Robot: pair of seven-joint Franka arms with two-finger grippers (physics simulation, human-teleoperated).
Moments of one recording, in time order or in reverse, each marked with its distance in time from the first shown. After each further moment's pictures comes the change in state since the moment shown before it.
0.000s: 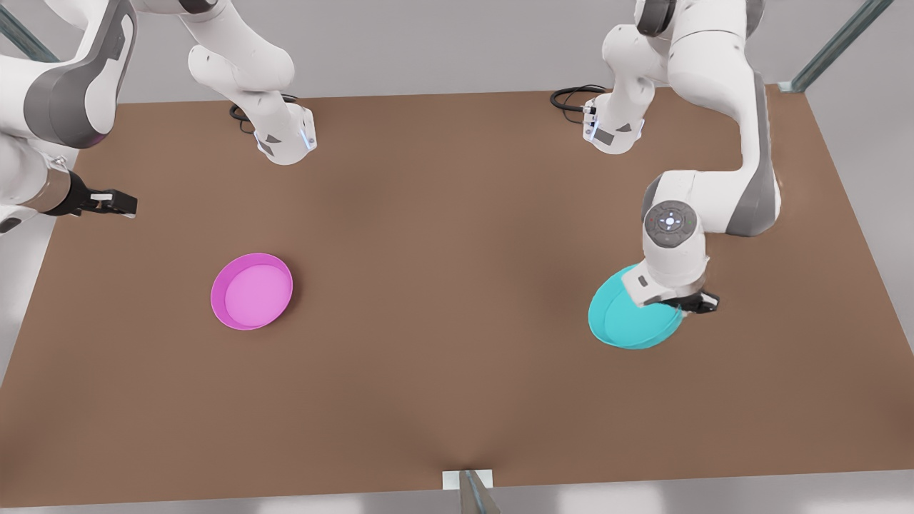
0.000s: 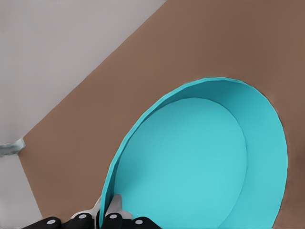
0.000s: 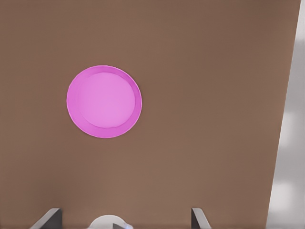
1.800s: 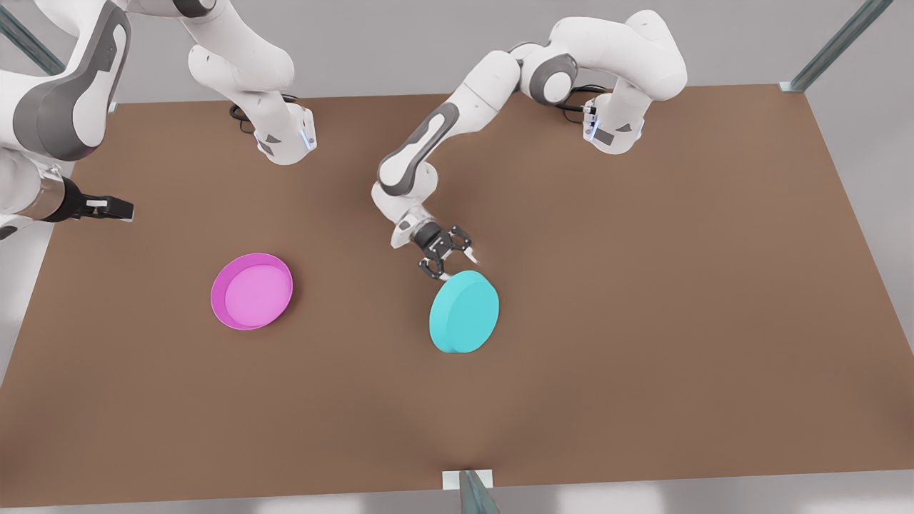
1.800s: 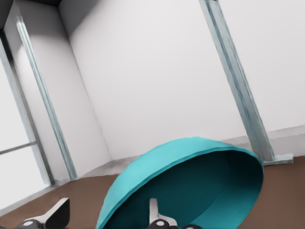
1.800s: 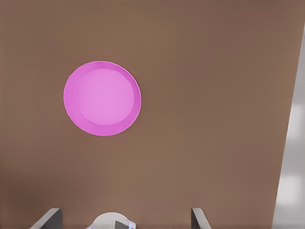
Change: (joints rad) left arm -0.935 0.848 0.274 0.518 0.431 -0.343 -1.954; right arm -0.007 0.018 -0.035 -0.019 0.023 0.006 -0.010
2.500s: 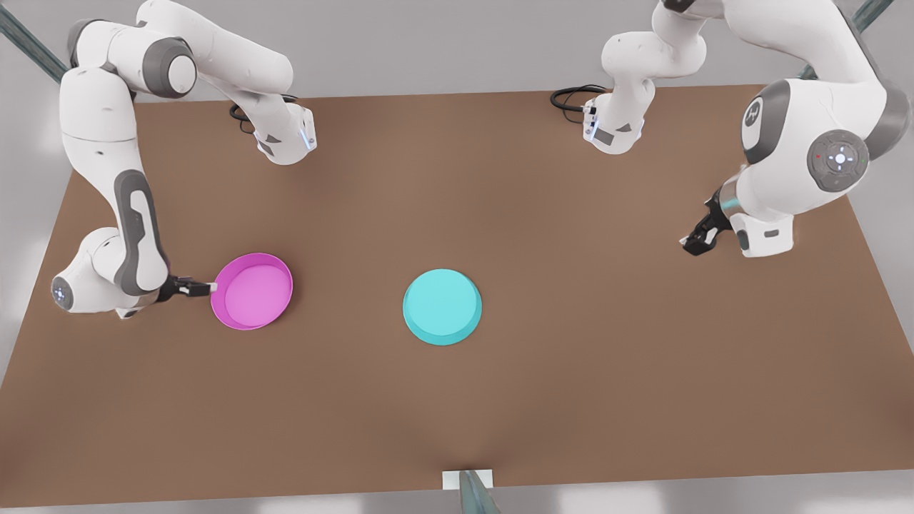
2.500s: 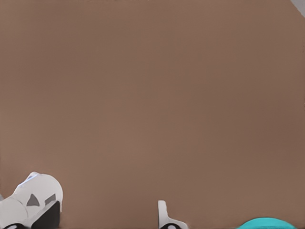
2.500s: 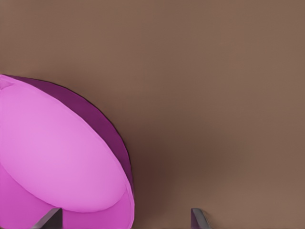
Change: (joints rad) left arm 1.382 -0.999 -0.603 -0.319 -0.896 -0.231 0.839; right arm -0.165 0.407 -0.058 -0.521 0.385 0.704 -0.129
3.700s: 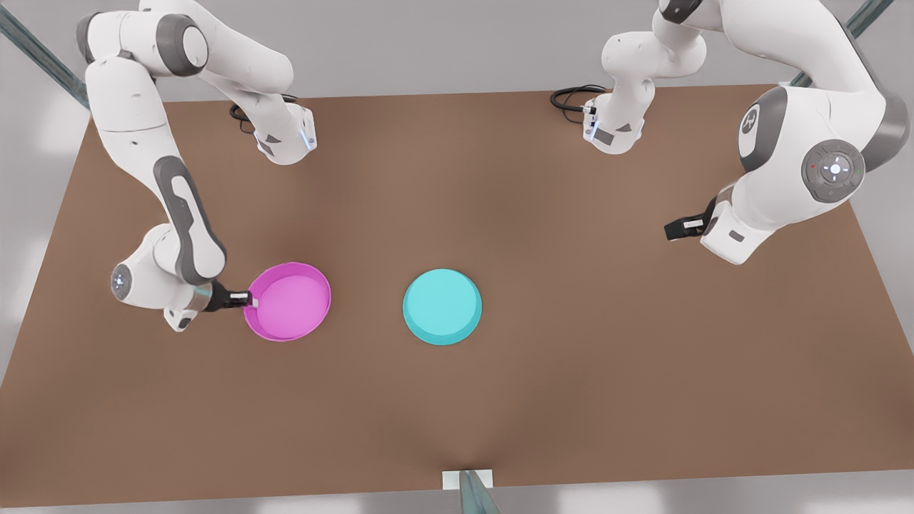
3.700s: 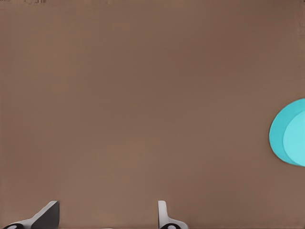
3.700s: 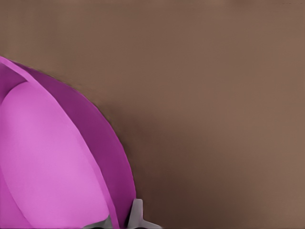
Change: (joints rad) left arm -0.001 0.046 -0.017 0.089 0.006 -0.036 0.713; right arm 0.026 -0.067 0.268 -0.102 0.164 0.295 -0.208
